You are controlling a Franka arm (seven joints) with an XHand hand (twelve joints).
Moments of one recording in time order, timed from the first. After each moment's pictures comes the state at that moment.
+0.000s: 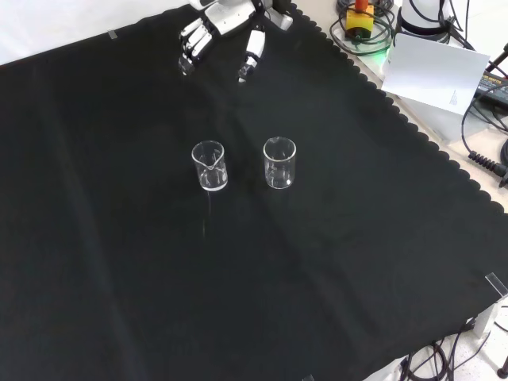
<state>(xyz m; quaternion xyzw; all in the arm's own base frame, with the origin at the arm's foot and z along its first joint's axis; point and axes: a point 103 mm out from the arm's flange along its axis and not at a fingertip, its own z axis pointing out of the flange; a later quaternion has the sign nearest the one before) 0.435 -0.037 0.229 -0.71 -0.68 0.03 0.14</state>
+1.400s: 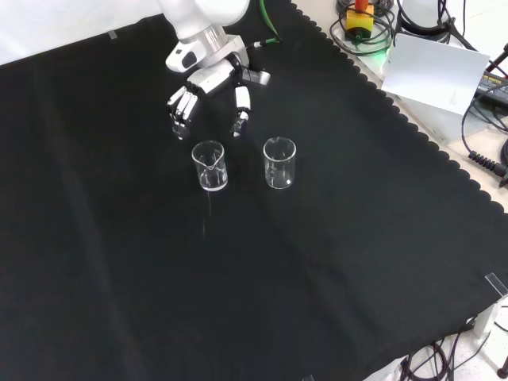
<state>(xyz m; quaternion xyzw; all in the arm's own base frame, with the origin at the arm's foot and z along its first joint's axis) 0.500 0.003 0.125 -0.63 -0.74 -0.07 0.22</state>
